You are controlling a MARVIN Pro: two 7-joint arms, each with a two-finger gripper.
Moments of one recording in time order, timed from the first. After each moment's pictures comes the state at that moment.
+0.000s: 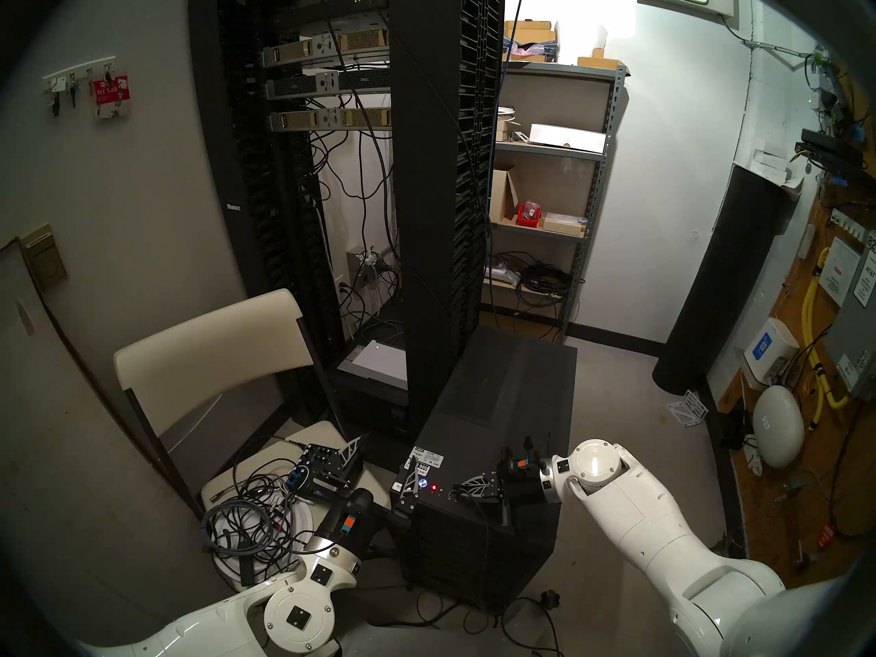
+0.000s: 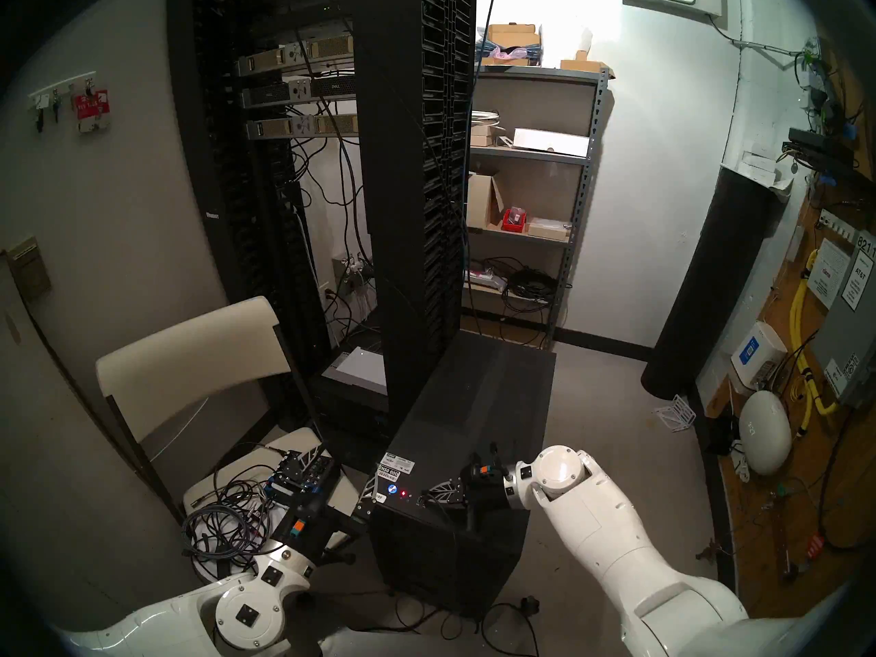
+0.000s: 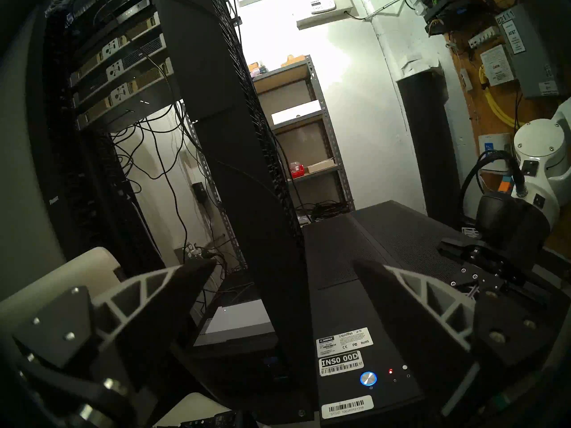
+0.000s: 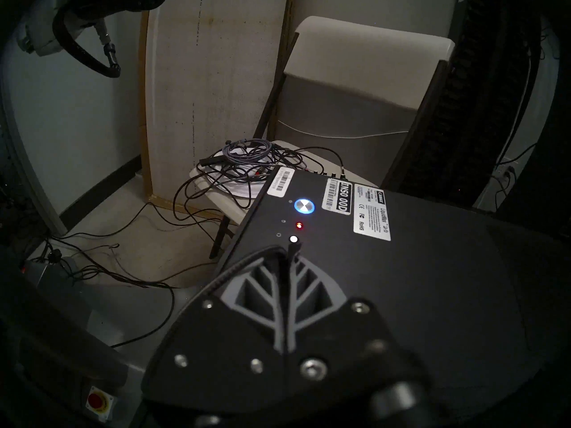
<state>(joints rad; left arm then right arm) 1.85 -0.88 -0.87 -1.84 -0.02 -0.27 0.56 -1.27 -1.26 1.22 -0.97 -0.13 -0.32 1.14</state>
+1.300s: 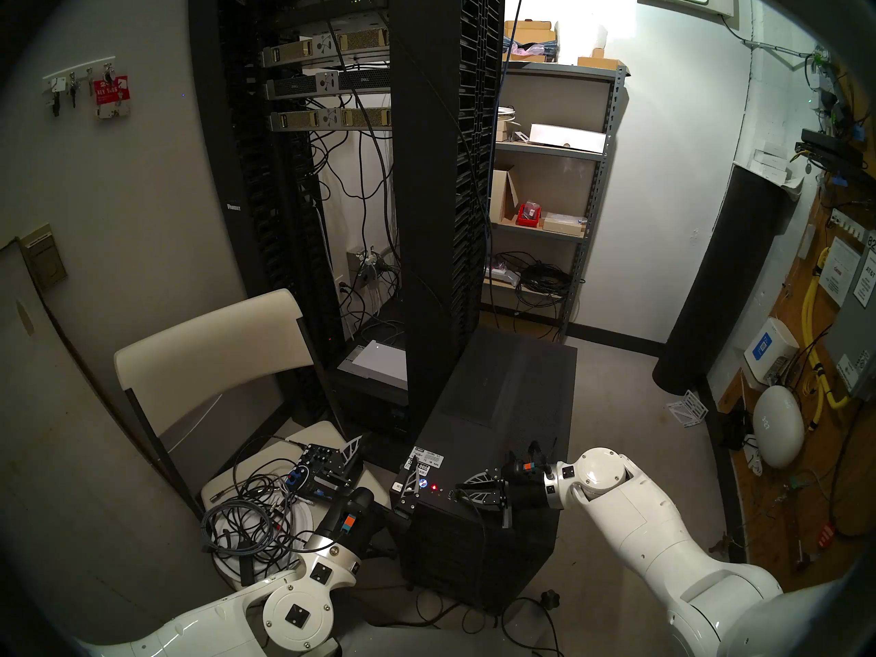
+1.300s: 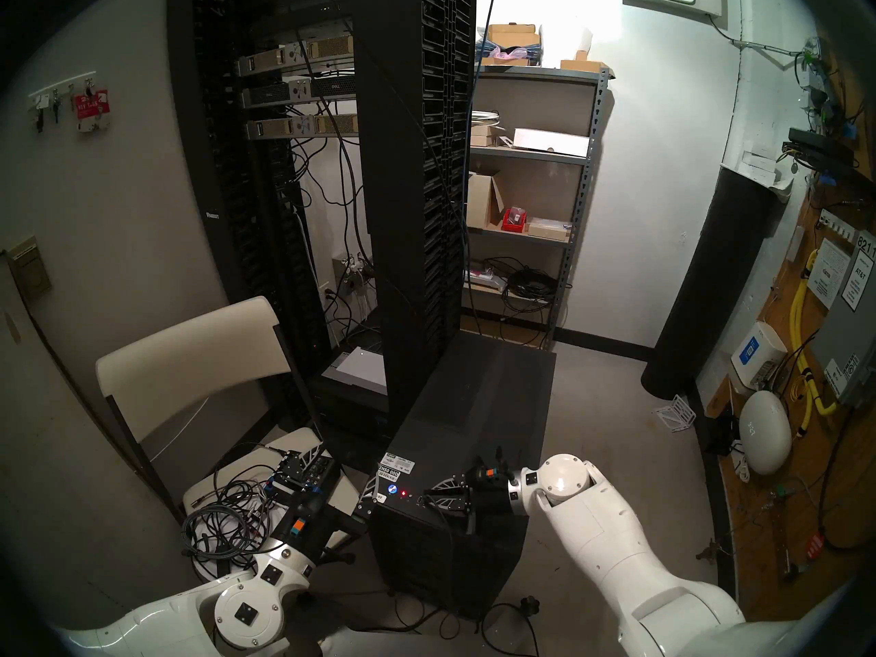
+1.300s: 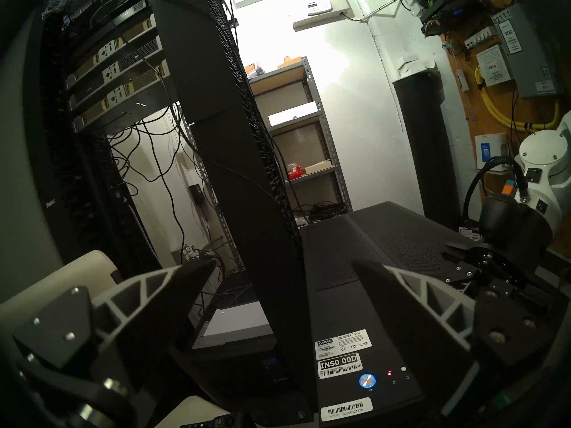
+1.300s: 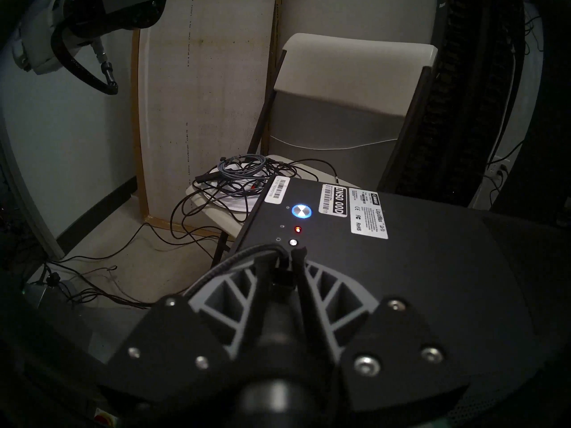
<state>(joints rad) 1.84 -0.87 -0.87 -1.84 -0.02 -0.27 0.55 -1.28 -1.27 1.26 -0.93 -0.08 -0.36 1.16</state>
